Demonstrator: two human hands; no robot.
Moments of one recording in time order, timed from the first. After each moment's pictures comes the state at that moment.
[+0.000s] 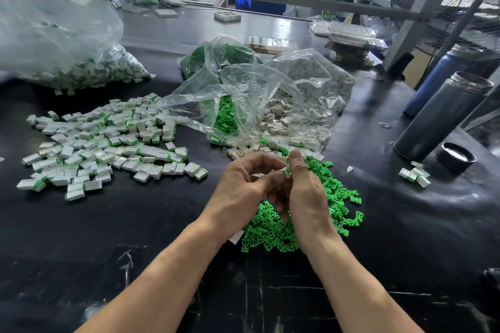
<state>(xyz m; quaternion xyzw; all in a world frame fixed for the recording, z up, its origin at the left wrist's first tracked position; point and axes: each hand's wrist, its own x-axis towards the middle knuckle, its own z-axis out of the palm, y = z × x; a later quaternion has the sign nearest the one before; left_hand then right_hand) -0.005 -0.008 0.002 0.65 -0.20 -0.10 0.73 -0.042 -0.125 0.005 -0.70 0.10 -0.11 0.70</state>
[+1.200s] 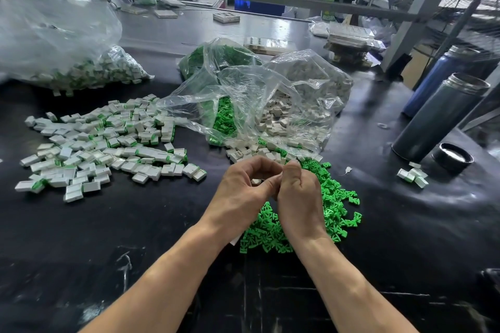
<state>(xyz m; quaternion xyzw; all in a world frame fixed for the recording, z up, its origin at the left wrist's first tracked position) -0.011 -0.009 0.004 0.72 -0.18 -0.07 0.67 -0.031 -0.124 -0.006 -0.80 0.12 -0.20 0.55</state>
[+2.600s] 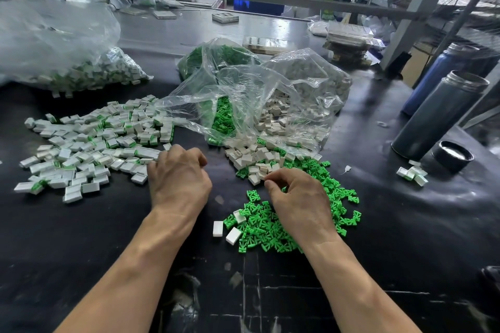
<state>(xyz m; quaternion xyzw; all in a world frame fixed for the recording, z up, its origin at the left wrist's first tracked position) 0.028 0.045 0.000 0.97 0.03 0.13 0.18 -0.035 -0.141 -0.011 -0.92 0.12 -0.14 0.33</state>
